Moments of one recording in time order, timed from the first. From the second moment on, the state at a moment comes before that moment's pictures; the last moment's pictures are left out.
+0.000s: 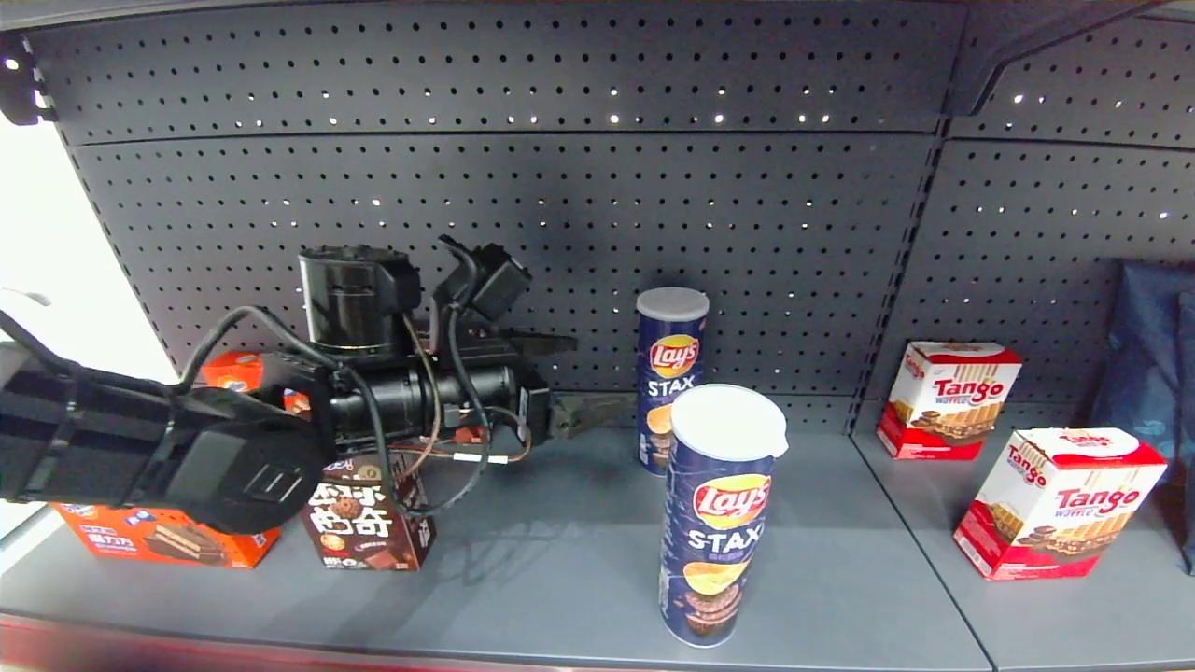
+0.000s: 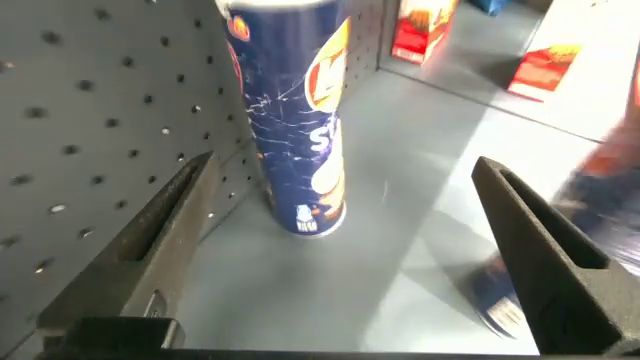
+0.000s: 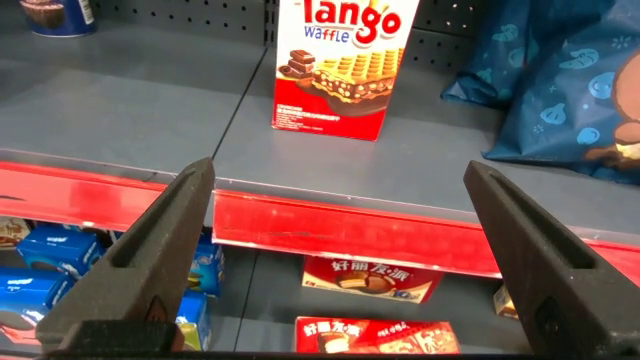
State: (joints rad) left arm -0.41 1.84 -0.97 -0.66 -0.58 0.10; right arm 0.17 0.10 -0.02 -0.03 -0.17 -0.14
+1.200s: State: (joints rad) left arm -0.44 1.24 -0.80 -0.31 -0.18 0.10; right arm 0.17 0.12 -0.10 -0.01 -0.12 -0.09
